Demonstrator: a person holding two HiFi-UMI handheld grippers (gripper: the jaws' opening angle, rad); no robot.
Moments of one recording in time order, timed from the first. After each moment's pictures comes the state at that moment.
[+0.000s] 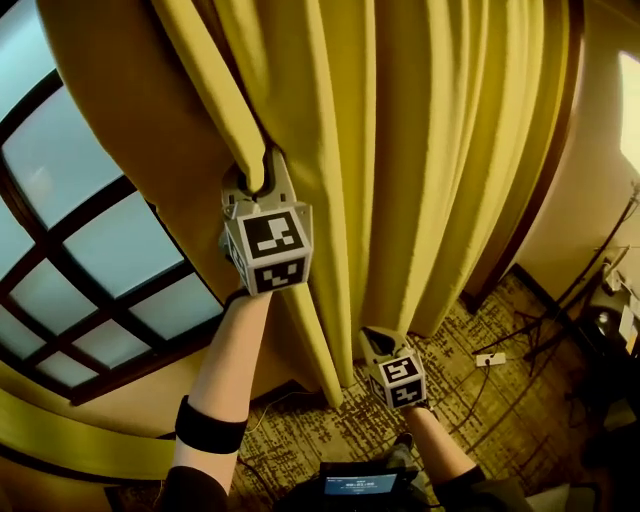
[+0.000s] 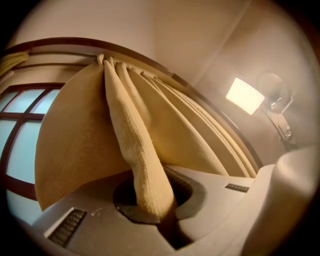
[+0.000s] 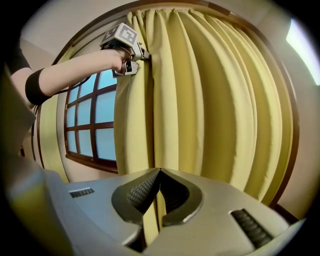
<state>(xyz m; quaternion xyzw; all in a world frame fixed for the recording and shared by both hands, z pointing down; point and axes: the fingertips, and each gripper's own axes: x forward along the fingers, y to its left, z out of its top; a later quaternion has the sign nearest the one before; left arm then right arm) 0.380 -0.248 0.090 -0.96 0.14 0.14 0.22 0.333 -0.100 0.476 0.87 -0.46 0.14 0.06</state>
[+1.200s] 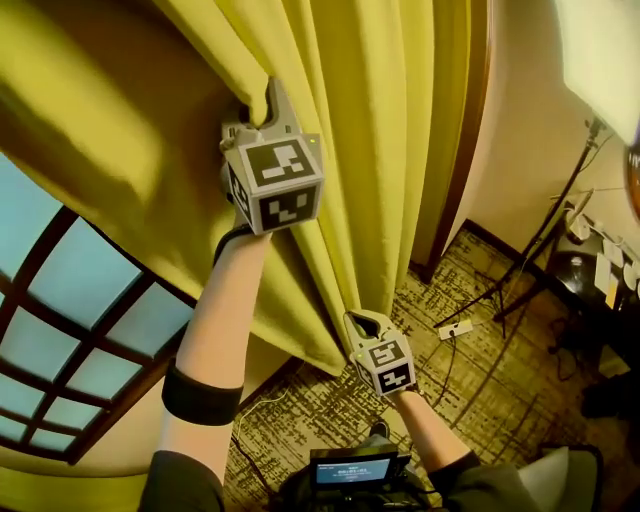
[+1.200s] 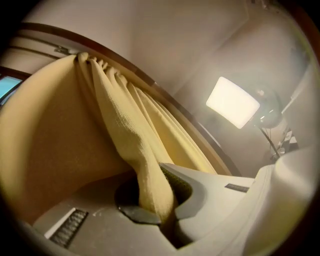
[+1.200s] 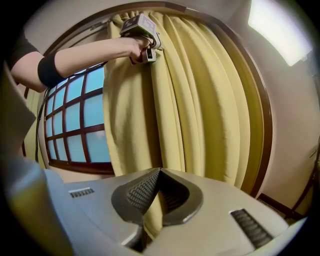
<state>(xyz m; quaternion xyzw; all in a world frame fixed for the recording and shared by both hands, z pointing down) 0.660 0.047 0.054 -0.96 0.01 0.18 0.21 0.522 0.110 0.491 0.90 -0.39 0.17 0.01</state>
